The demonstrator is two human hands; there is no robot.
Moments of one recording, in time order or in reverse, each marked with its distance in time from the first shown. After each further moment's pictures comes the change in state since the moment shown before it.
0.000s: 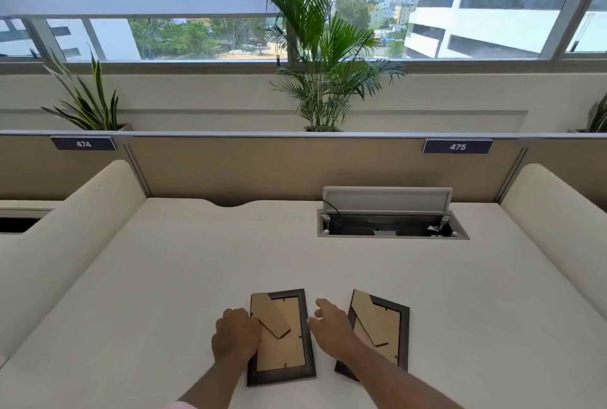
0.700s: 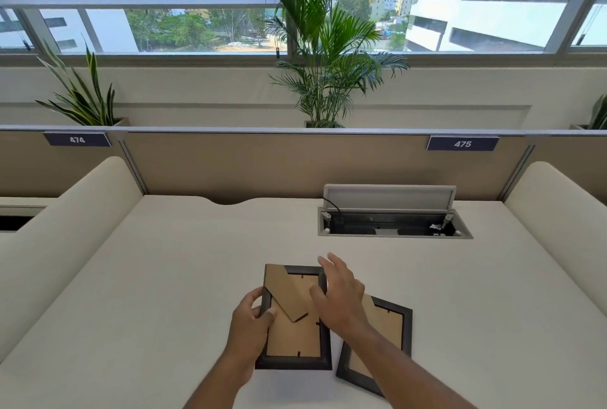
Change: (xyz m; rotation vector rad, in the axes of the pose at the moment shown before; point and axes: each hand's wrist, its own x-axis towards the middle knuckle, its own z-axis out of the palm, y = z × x) left_hand -0.039 0.039 -0.046 -1.114 -0.248 -0.046; right_hand 0.006 -0.039 -0.034 -0.235 0.359 -0.259
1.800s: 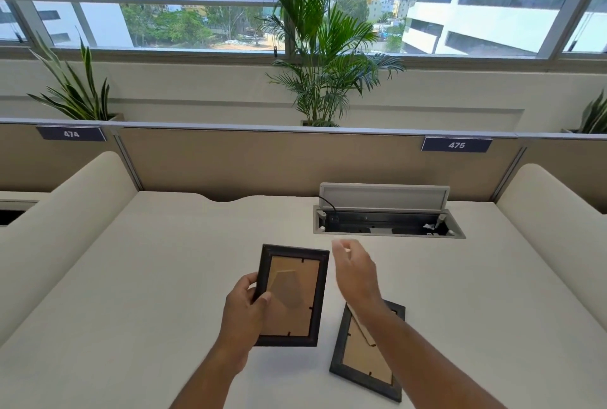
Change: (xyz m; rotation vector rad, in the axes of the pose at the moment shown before) left_hand -0.015 0.027 0.000 0.021 -0.009 0.154; right_hand 0.001 -0.024 -0.062 0.438 0.162 0.153
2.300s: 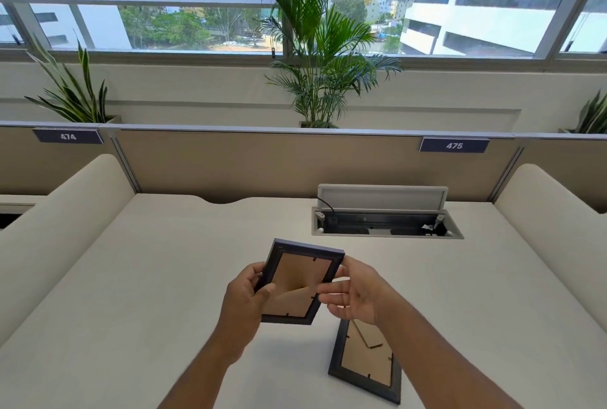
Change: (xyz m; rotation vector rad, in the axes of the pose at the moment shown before) left_hand 0.008 0.017 0.001 0.055 -0.104 0.171; right_hand 0.013 0.010 -0.022 0.447 -0.401 0.671
